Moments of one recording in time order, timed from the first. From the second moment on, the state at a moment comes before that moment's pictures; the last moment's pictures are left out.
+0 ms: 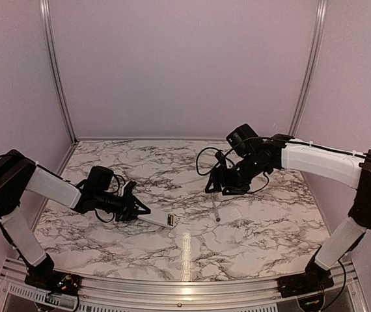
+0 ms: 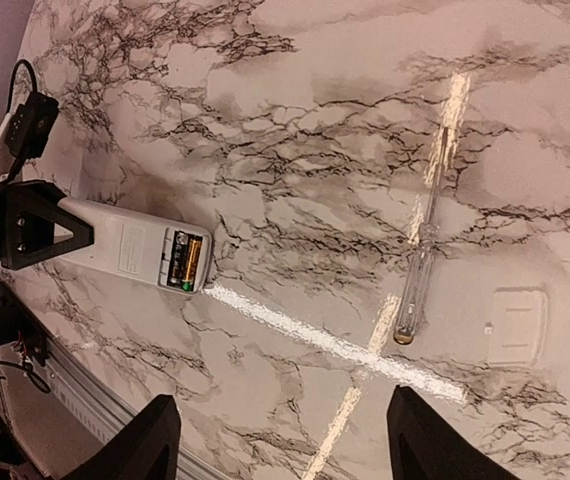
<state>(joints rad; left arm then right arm) -0.53 1.70 0.63 0.34 0.78 -0.94 0.71 1.61 1.29 -0.72 -0.27 0.57</state>
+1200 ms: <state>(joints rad) -0.53 1.67 0.73 -0.02 0.51 -0.71 0.71 1.62 1.25 -0.72 -0.24 0.52</state>
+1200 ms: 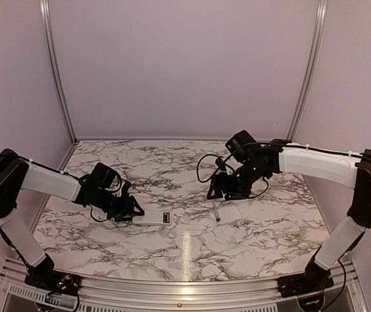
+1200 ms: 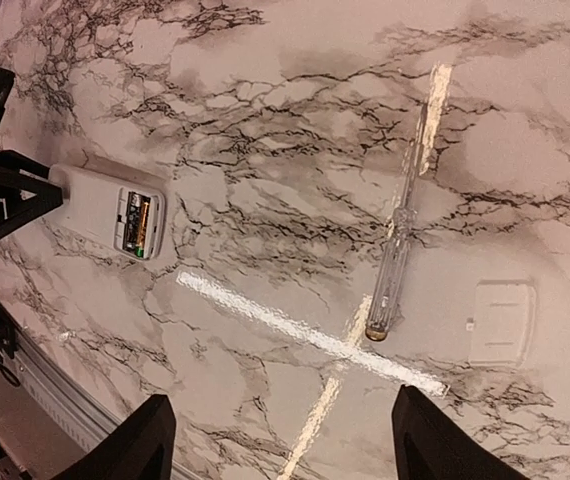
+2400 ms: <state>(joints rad) -0.53 1.17 0.92 -0.52 -0.27 -0.57 0.82 1.72 1.14 -0.68 0.04 0.45</state>
